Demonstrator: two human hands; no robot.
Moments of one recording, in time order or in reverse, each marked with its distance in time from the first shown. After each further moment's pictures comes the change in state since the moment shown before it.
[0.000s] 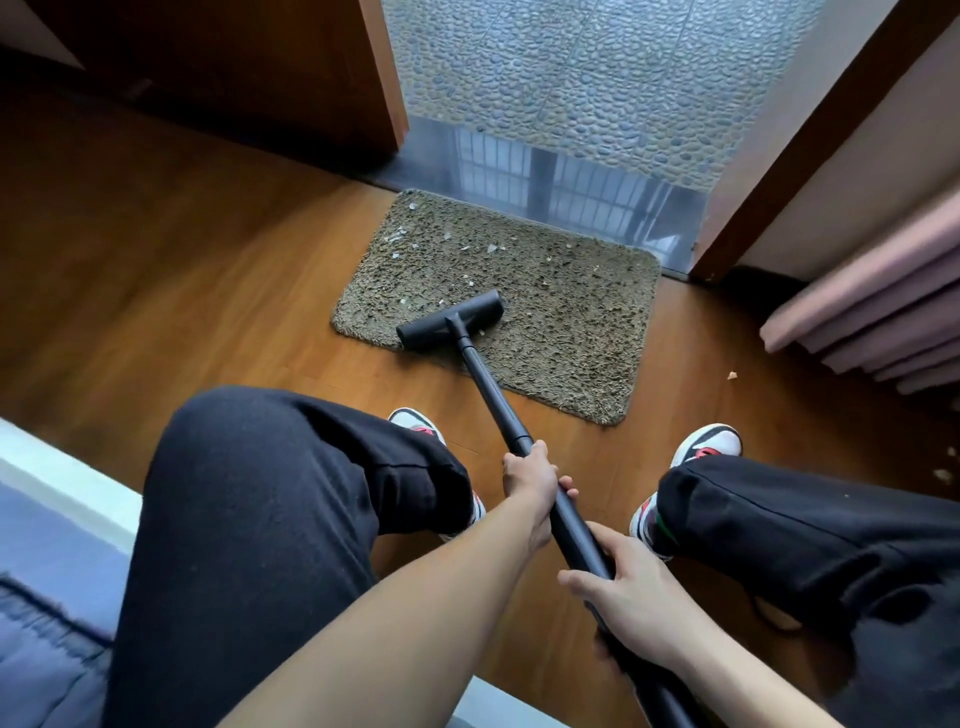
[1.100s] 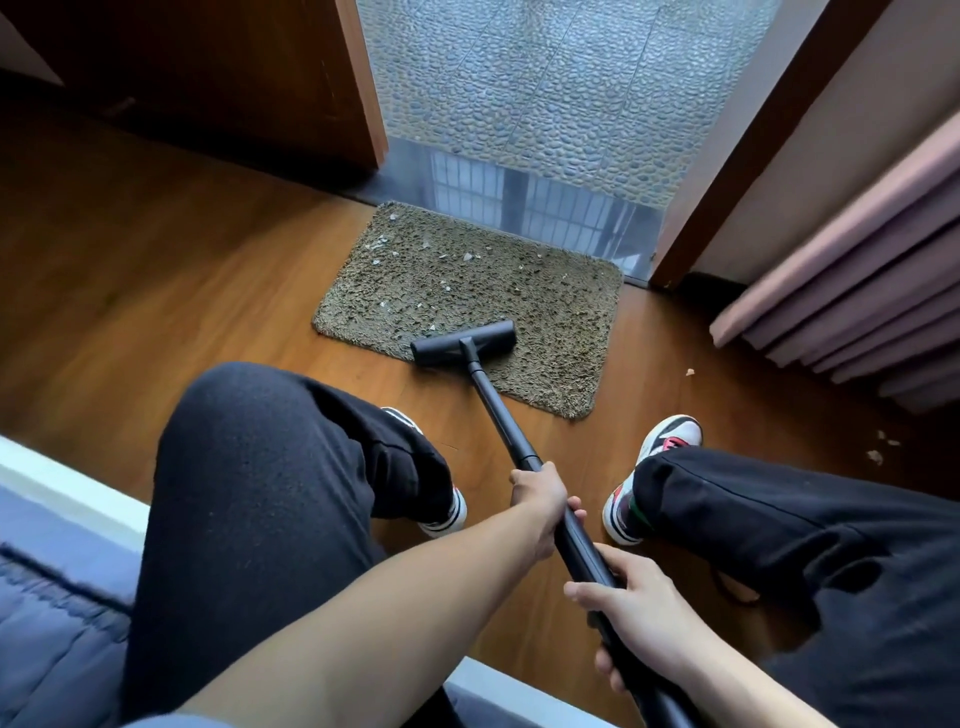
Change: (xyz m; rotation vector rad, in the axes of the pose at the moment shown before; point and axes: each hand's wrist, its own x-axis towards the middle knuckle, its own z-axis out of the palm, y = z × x) left_hand -0.039 -0.041 0.002 0.222 -0.035 -0.010; right_hand -0.044 0.042 0.013 0.206 0.050 0.116
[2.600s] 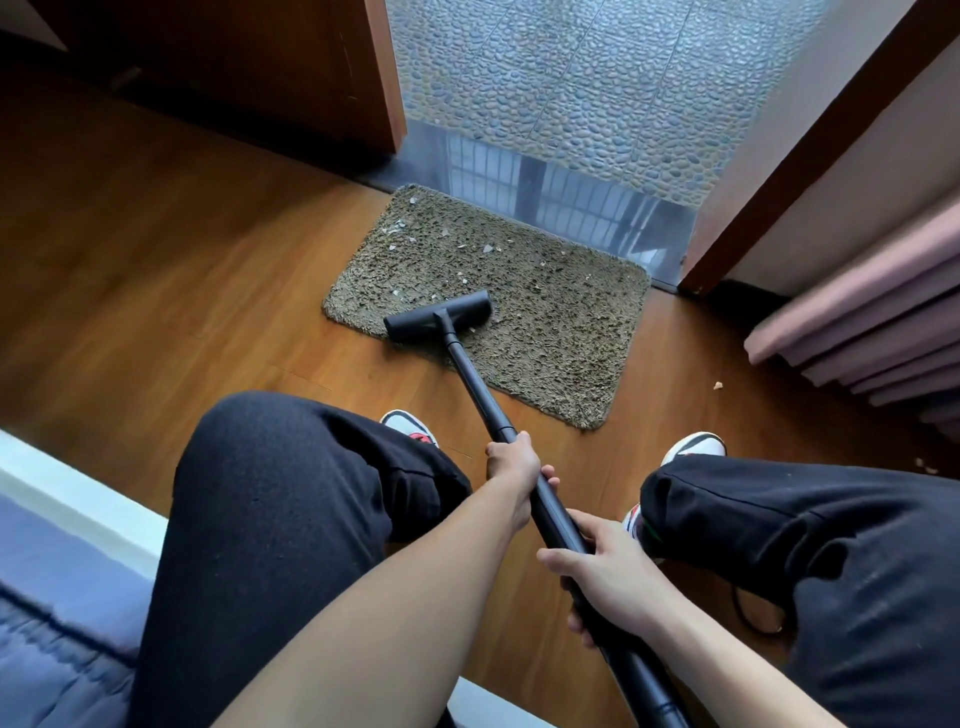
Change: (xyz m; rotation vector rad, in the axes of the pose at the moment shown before) left_hand 0.045 0.065 -0.032 -0.132 0.035 0.037; right_hand 0.057 -0.059 0.022 -0.062 -0.065 -0.068
